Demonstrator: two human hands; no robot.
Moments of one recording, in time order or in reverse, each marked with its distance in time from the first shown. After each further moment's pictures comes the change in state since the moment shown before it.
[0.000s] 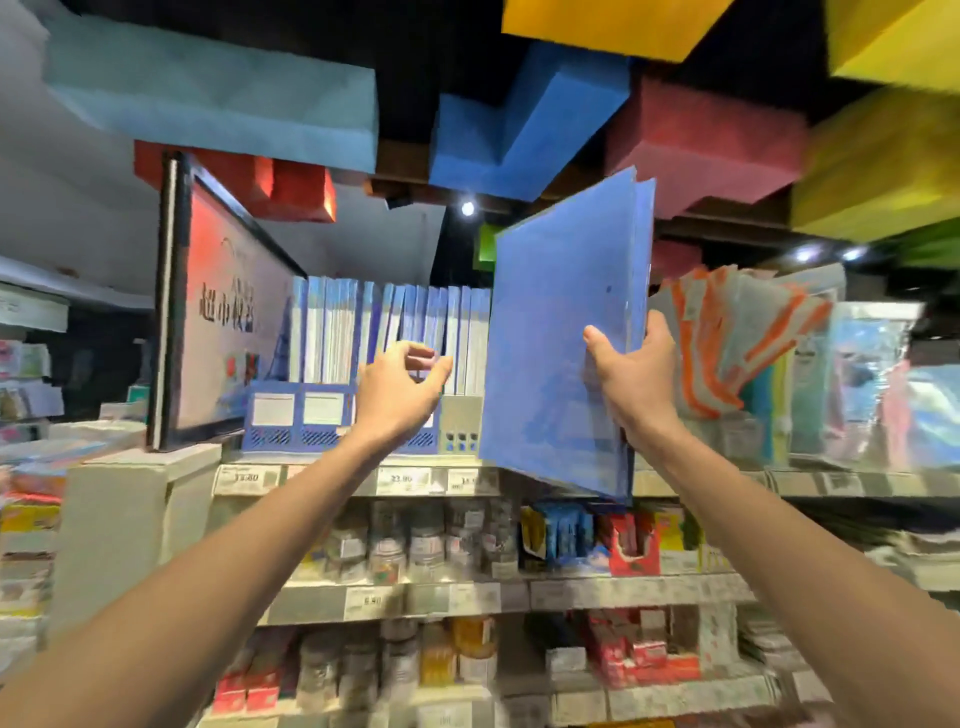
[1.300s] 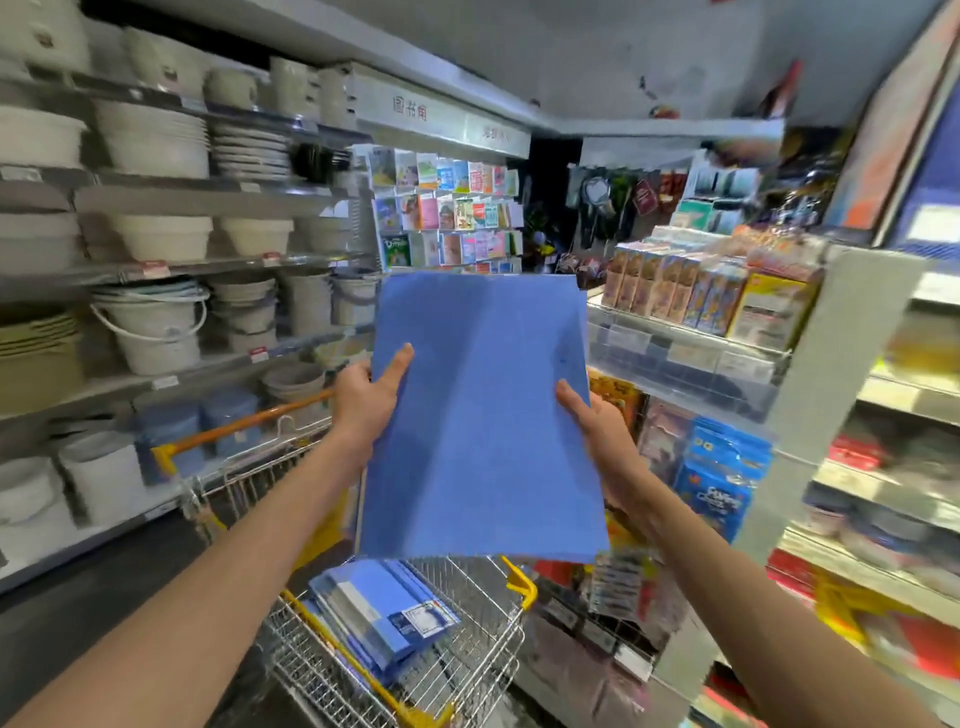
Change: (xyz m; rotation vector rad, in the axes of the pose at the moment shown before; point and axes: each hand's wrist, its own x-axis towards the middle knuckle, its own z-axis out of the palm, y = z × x) left_hand -0.385 -0.174 -0.751 0.050 0.570 -0.739; right_hand -0.628 -0.345 0.332 0.702 -1.218 0.826
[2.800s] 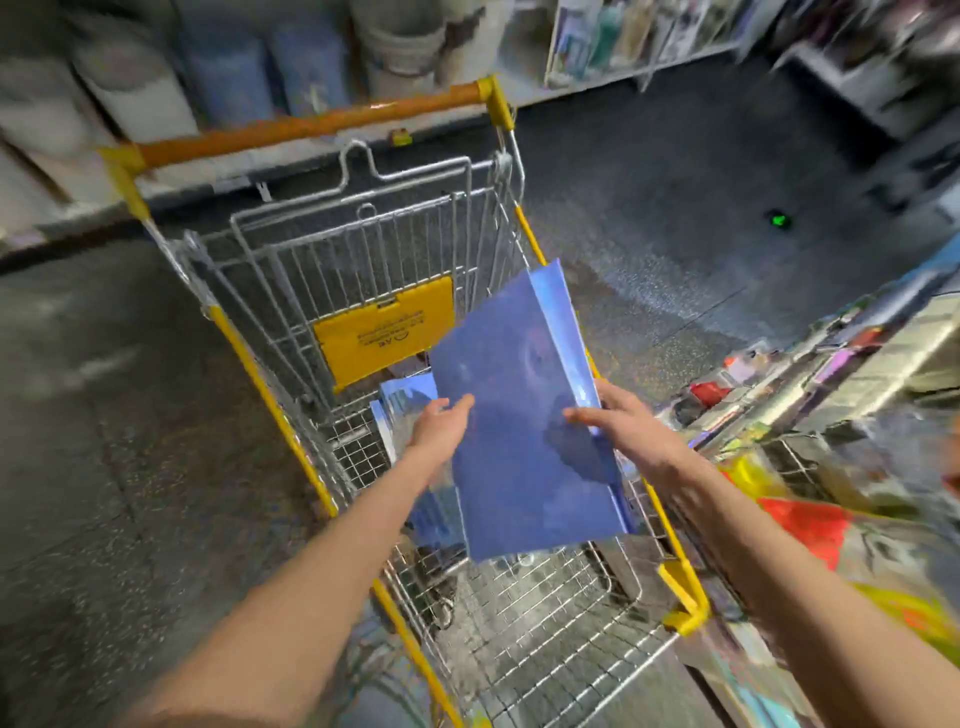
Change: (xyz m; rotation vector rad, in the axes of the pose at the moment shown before) left_hand 0.188 -0.526 -0.058 0.342 0.010 -1.060; right_hand 0.307 0.401 0.136 -0.414 -0.529 0.666
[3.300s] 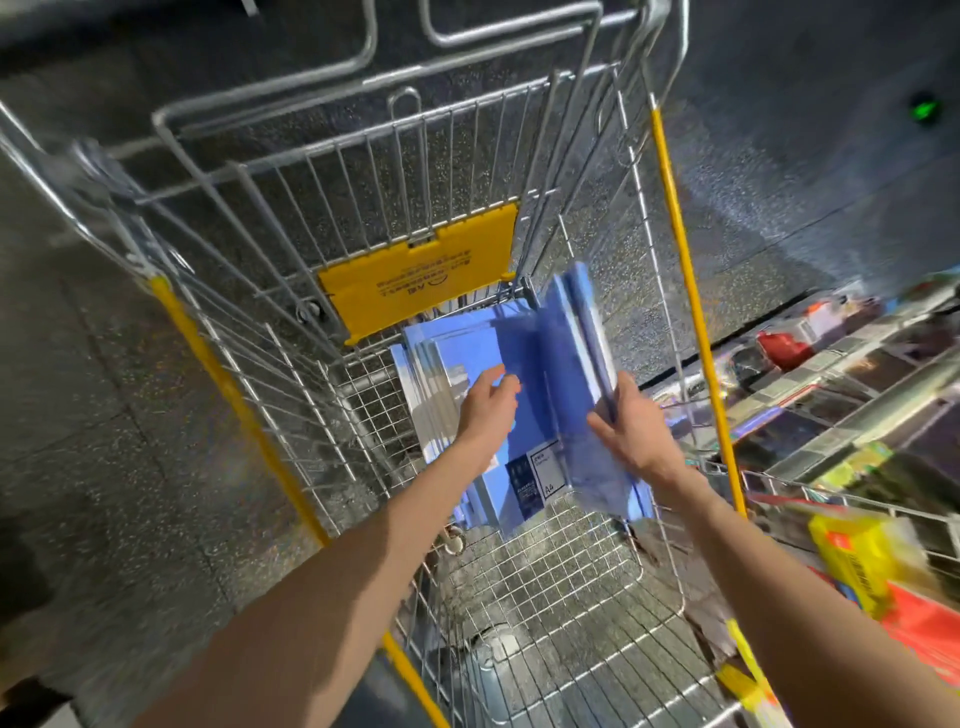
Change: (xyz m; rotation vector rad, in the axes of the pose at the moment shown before) left_hand 0.092 -0.013 0.015 -0.331 -0.164 -0.157; right_hand 0.153 0.080 0.043 -0.737 0.082 0.154
